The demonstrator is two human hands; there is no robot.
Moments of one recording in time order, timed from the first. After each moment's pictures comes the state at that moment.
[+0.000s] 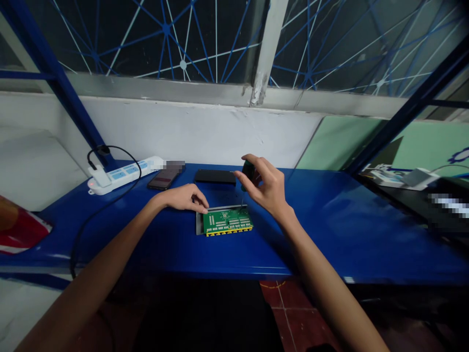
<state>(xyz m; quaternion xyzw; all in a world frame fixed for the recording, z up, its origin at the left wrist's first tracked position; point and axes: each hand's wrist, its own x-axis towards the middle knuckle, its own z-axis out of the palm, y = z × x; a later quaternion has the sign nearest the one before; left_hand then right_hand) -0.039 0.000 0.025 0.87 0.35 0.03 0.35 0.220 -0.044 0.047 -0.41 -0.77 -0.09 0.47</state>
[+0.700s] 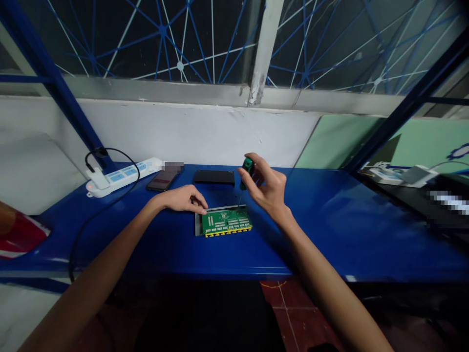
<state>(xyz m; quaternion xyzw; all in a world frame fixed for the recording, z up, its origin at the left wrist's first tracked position) -0.036 -0.003 0.029 0.87 0.36 0.03 0.35 0.218 -0.044 0.044 -0.42 -0.72 -0.05 0.55</state>
